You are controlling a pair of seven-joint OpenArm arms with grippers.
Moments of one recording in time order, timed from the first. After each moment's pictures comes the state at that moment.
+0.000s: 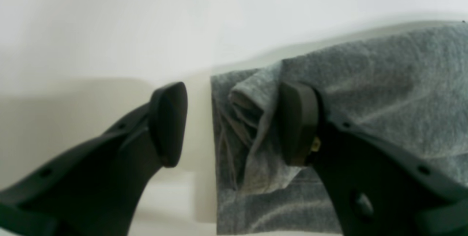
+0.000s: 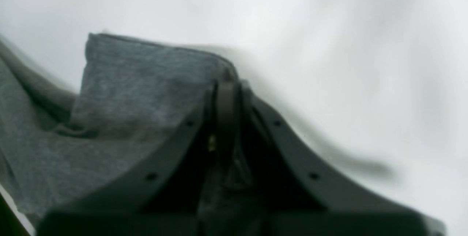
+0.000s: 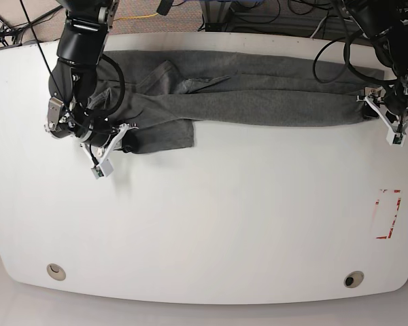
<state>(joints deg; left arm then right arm) 2.5 -15.7 -39.3 88.6 -10.9 -42.8 61.0 7.9 10.7 17.6 74.0 29.7 40.9 -59.6</state>
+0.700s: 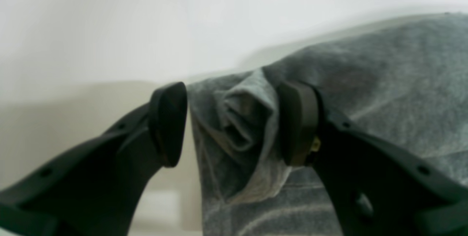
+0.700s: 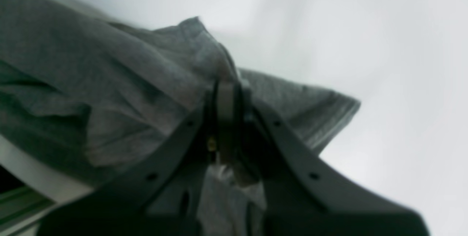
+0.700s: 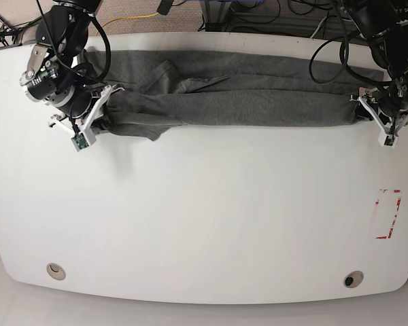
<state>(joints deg) 2.7 -15.7 -35.9 88.3 -10.9 -42.8 61.0 -10.4 9.0 25.6 112.6 30.9 41.0 -72.5</state>
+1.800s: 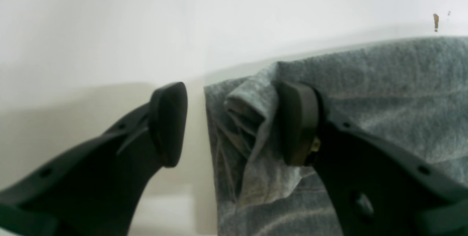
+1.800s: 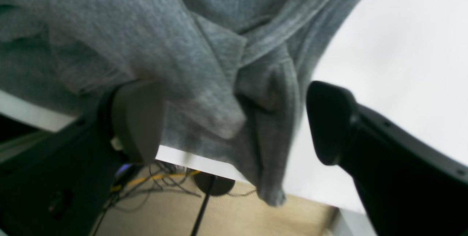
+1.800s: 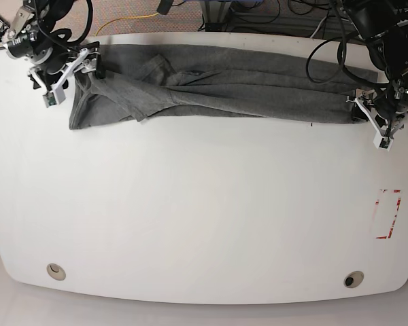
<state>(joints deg) 2.4 -15.8 -34.0 88.5 -11.1 -42.8 60.8 -22.8 9.0 40.5 112.8 38.0 41.1 -76.4</state>
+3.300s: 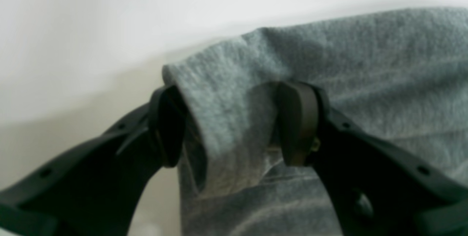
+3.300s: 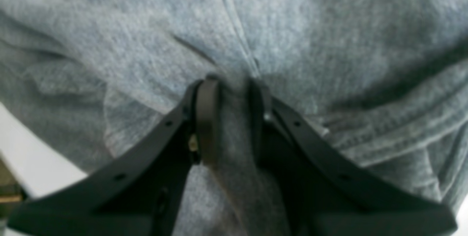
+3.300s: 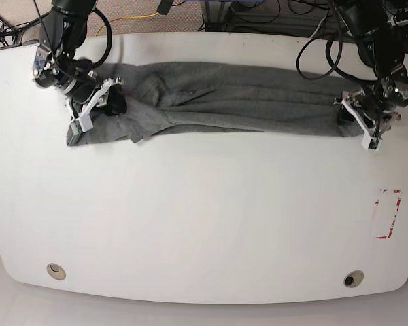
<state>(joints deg) 1.2 -12.7 -30.6 85.5 -10.7 -42.7 54.9 -9.6 11.5 26.2 84.5 34.2 42.9 -55.9</state>
